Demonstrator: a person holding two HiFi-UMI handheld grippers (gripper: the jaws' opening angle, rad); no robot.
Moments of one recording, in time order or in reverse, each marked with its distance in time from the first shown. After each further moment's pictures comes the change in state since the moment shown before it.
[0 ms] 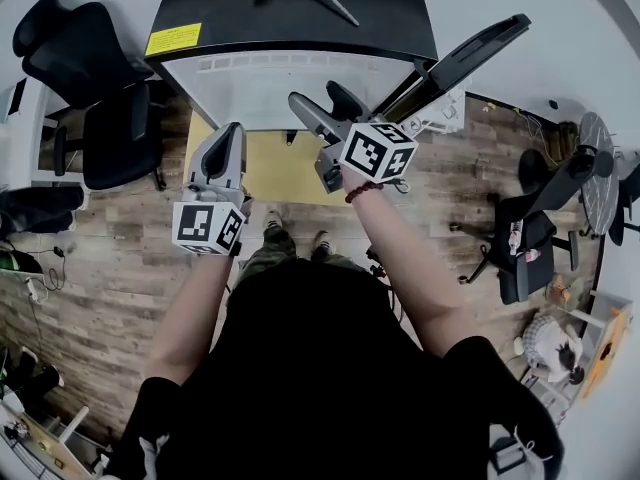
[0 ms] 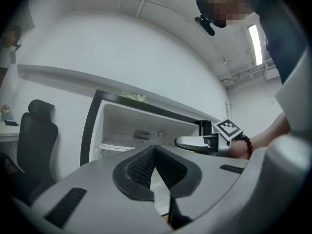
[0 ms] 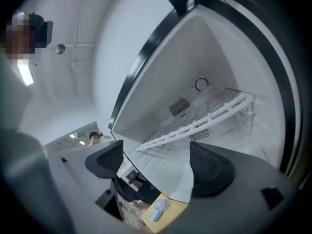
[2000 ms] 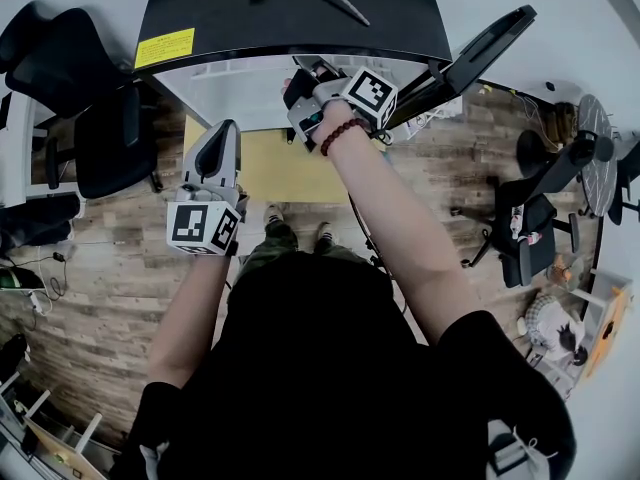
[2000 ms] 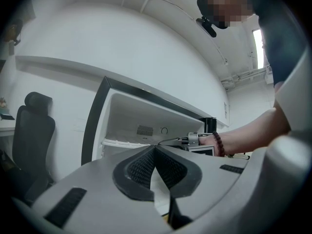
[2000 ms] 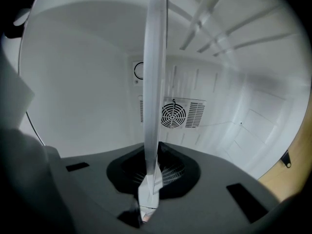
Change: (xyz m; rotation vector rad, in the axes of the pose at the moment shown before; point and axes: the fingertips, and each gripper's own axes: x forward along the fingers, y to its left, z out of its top) left arm 0.013 0.027 -0.010 -0.039 0.036 -0.036; right arm 0.079 -0.051 0.018 0.831 -0.206 0.028
